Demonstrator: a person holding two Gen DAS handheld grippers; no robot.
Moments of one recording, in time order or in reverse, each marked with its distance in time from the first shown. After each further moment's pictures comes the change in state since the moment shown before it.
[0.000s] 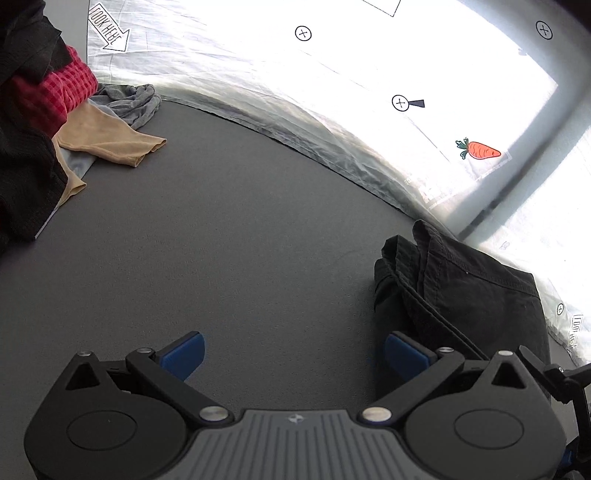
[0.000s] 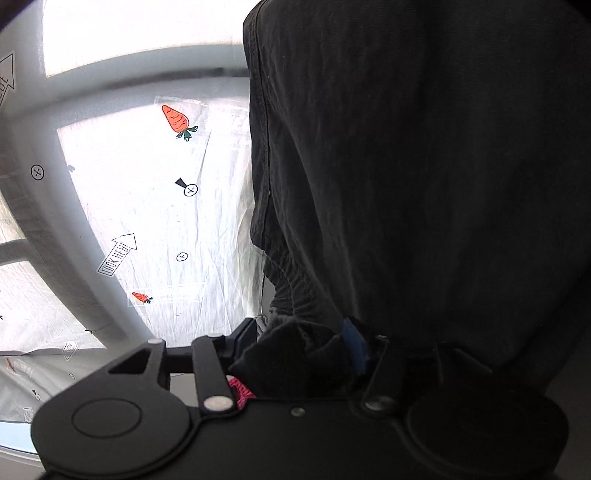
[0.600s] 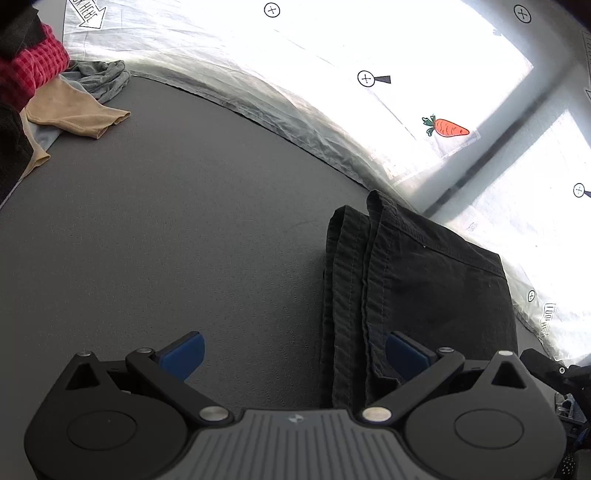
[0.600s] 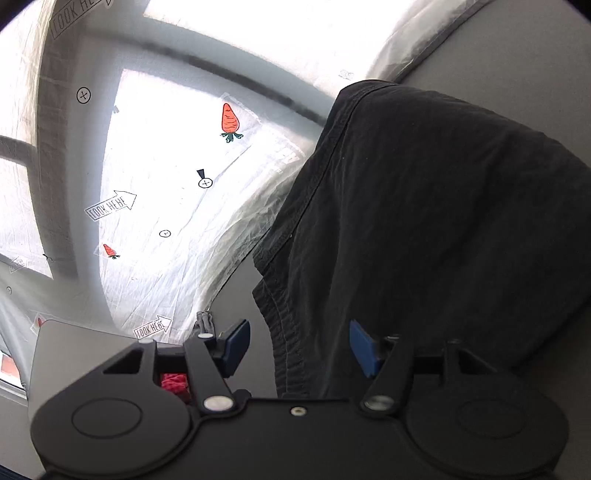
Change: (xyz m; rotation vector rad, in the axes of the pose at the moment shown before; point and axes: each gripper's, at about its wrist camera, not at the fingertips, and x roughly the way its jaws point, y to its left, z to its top) left arm 0.007 -0.031 -0.018 0.014 0.066 -0.086; right arm -0.060 0.072 0.015 -0.570 -0.103 -0.299
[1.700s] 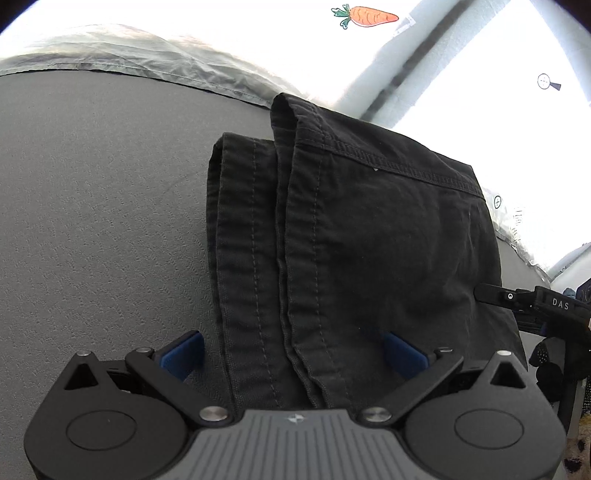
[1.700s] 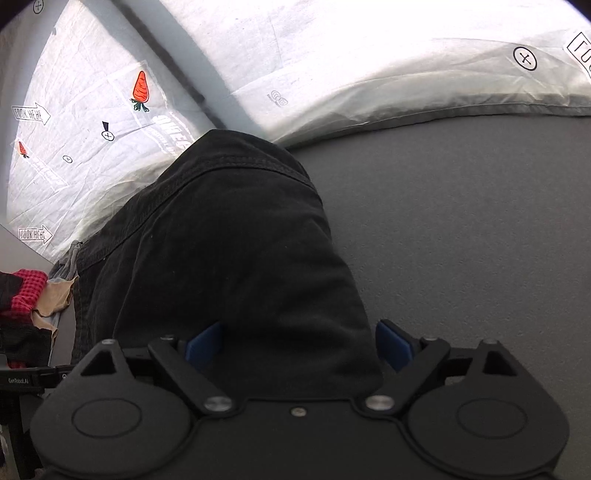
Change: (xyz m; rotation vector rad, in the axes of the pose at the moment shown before) left arm 0.096 -0.024 0.009 0.237 0.203 -0.214; right arm 0.077 -0.128 0.107 -0.292 0.134 -0.111
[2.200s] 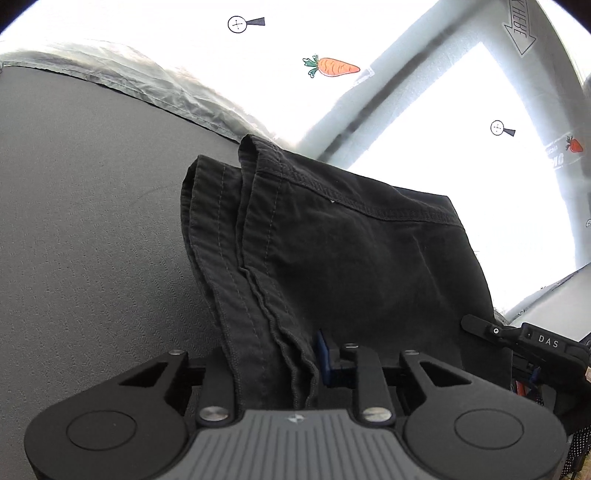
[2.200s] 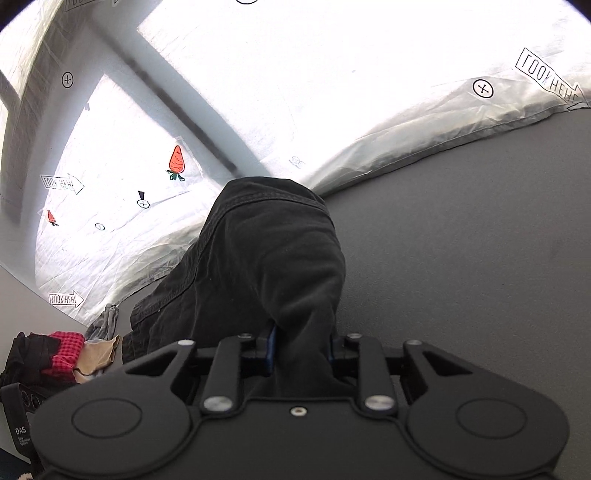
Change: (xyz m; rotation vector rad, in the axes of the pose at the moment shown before) left arm -0.053 -0.029 -0.039 -0.086 -0.152 -0.100; right arm -0.068 0.057 -0.035 0.081 -0.204 -0.028
